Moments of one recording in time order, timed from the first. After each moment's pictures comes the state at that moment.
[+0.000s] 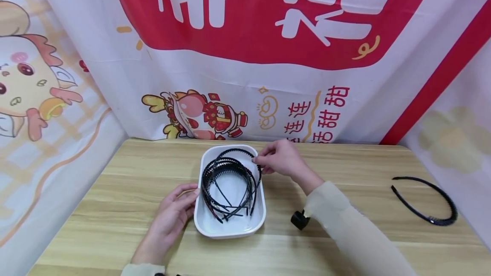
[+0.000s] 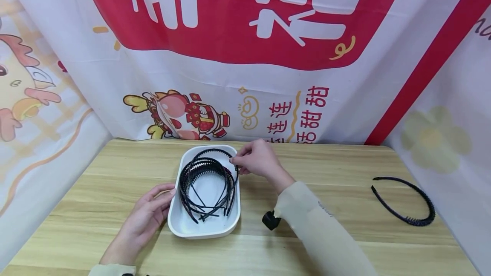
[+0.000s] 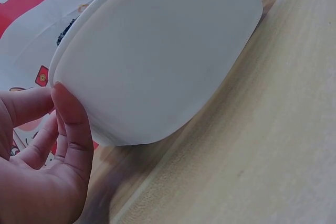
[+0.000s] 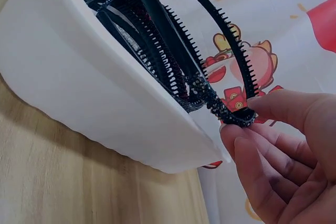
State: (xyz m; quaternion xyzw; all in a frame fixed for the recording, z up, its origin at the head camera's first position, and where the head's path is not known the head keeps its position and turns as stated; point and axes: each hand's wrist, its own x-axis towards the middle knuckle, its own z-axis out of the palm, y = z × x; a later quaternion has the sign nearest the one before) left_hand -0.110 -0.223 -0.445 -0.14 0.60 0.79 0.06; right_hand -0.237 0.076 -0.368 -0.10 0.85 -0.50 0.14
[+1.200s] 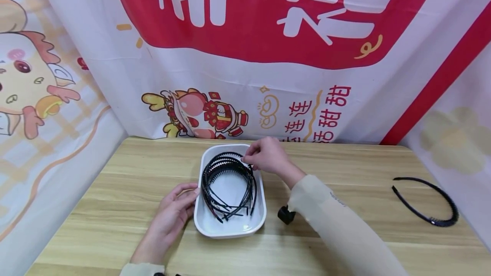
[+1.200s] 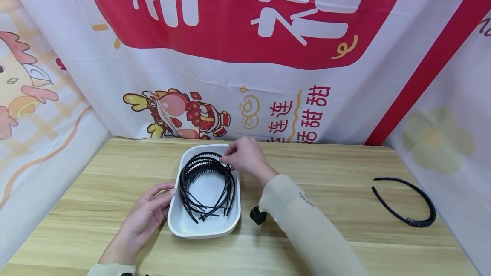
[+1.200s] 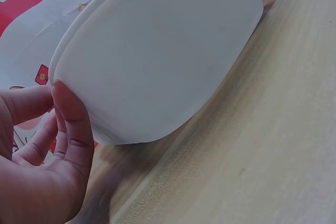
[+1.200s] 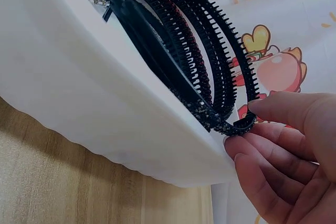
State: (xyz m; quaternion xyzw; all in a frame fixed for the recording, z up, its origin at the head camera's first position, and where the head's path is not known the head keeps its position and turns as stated) left_hand -0.110 -0.222 -0.443 -0.14 0.60 0.79 0.06; right_hand -0.246 0.042 -0.369 -0.16 0.90 -0.39 0.10
